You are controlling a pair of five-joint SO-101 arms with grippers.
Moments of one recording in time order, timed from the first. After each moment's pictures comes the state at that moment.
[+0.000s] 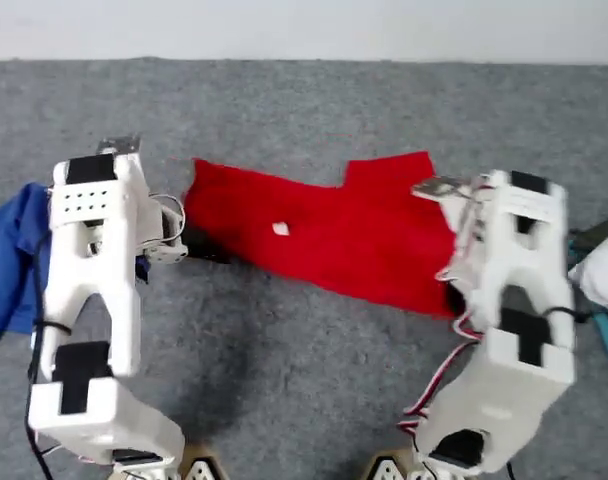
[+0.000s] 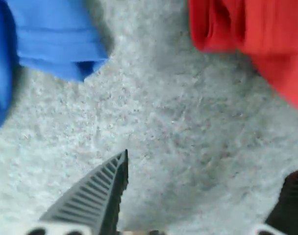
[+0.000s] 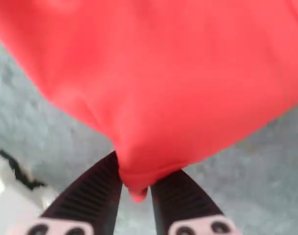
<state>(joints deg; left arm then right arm) -10.7 6.3 2.8 99.1 11.6 18.5 20.0 1.8 92.6 54.3</state>
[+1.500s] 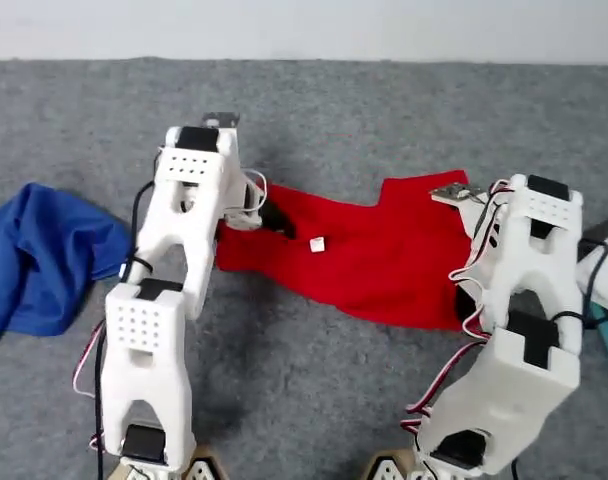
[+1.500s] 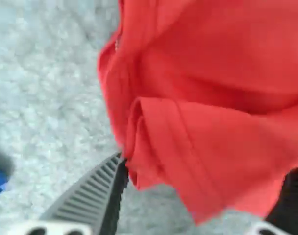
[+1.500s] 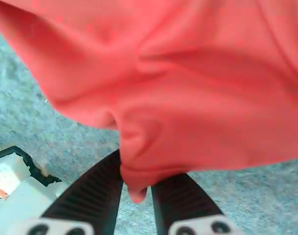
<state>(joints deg) 4.6 44.8 -37.1 99.1 15.2 17.7 20.0 1.7 94.3 50.3</state>
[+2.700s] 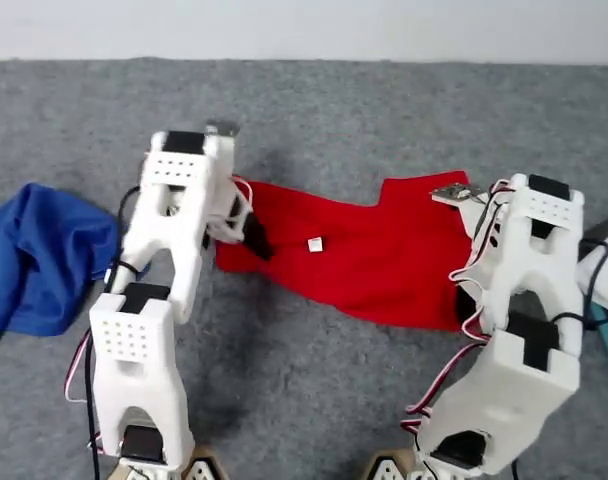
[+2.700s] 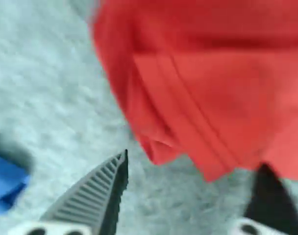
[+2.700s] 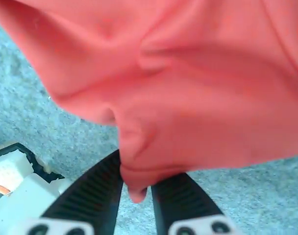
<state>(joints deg) 2.5 37.8 -26.8 97.9 3.2 17.7 18.5 1.7 95.3 50.3</state>
